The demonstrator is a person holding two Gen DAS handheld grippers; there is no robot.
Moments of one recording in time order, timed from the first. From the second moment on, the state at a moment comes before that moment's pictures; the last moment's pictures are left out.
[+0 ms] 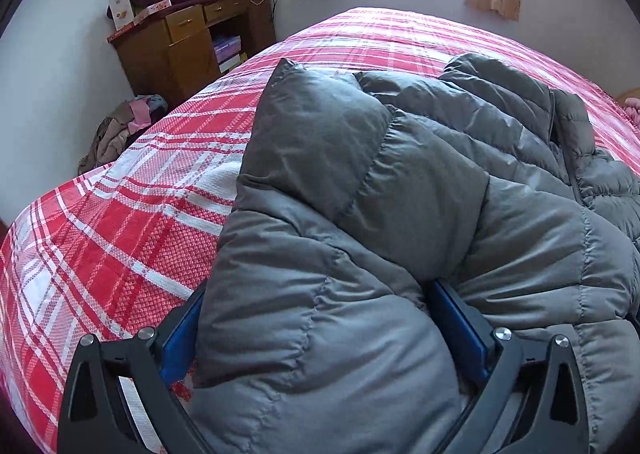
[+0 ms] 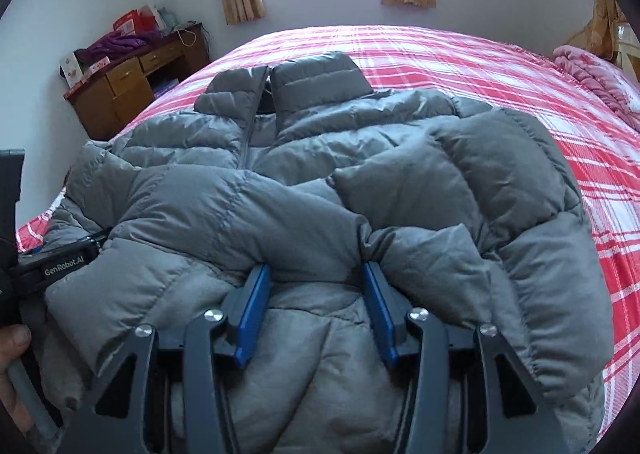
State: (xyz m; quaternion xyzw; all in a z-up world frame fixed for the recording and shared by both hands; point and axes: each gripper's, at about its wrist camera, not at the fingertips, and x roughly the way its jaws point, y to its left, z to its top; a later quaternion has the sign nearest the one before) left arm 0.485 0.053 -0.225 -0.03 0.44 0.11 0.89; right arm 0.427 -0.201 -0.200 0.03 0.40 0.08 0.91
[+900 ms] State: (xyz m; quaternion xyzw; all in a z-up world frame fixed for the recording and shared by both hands) left arm 0.537 0.056 -0.216 -0.04 0.45 0.15 0.88; right arm 0.484 -0.215 -0.180 0.04 0.40 0.01 0.92
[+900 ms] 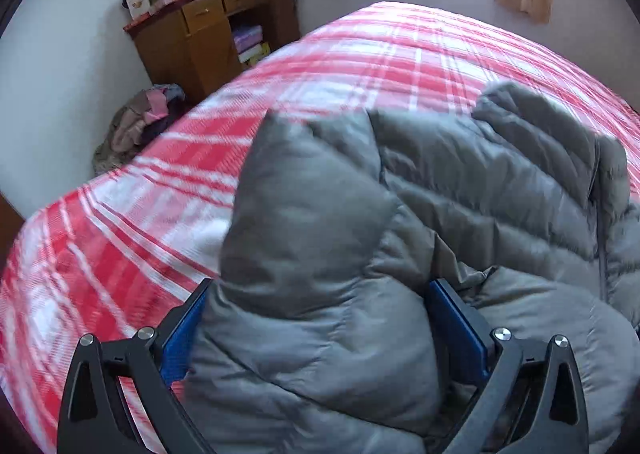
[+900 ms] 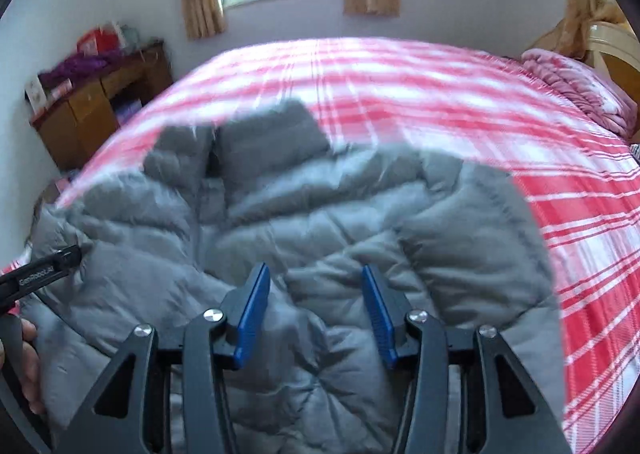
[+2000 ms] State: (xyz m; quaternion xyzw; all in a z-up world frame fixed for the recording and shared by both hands) left arm 0.532 0.056 -0.226 -0.05 0.43 0.16 0.89; right arm 0.483 -0.209 -0.202 0.02 0.41 -0.01 0.91
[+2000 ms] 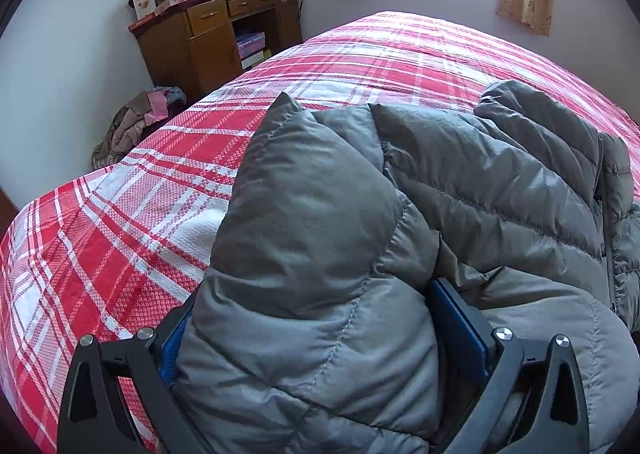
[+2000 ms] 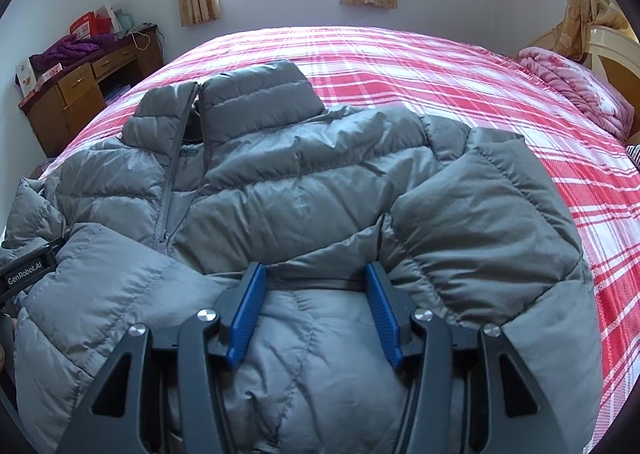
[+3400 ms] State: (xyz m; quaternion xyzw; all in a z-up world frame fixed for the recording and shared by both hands) left arm 0.676 0.043 -0.131 -0.11 0.49 0.05 0.86; right arm 0.619 -0.259 -0.125 0.12 0.45 0.03 0.88
